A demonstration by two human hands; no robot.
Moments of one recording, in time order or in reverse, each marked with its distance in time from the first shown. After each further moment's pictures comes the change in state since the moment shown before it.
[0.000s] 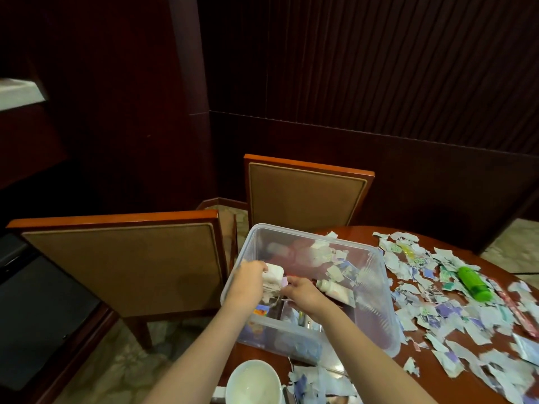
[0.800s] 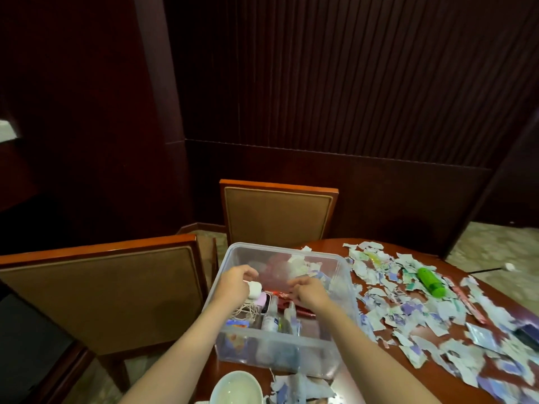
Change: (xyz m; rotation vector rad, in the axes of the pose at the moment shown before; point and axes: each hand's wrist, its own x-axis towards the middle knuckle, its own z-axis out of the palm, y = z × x) left_hand -0.004 0.023 -0.020 -0.299 -0.002 0.045; right_hand -0.038 -0.009 -0.050 0.123 0.292 0.009
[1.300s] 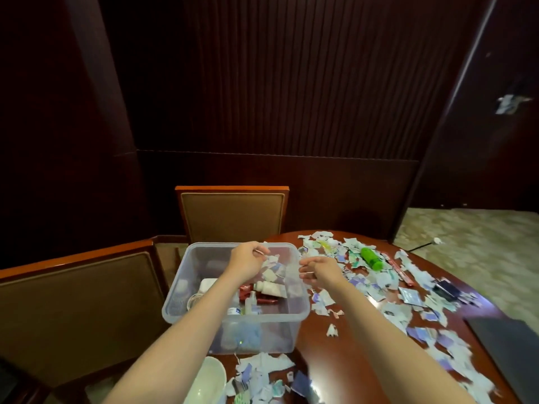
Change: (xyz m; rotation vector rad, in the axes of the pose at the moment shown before) left_hand -0.029 0.103 0.033 -0.135 -0.123 0.168; right_hand -0.066 0.003 -0.103 0.290 0.247 0.029
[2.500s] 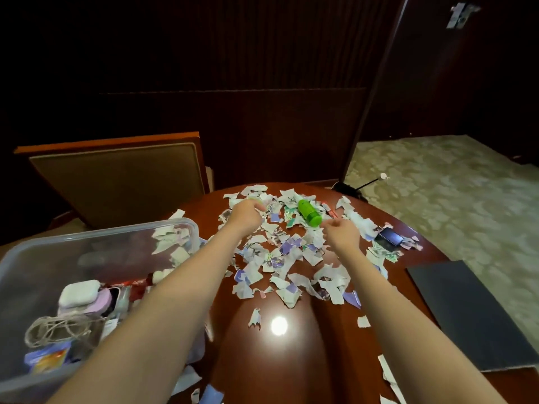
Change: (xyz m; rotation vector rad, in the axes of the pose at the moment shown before) left_hand 0.134 0.055 0.220 0.229 -0.210 0.055; right_hand 0.120 0.069 -0.192 -0.254 0.461 -0.022
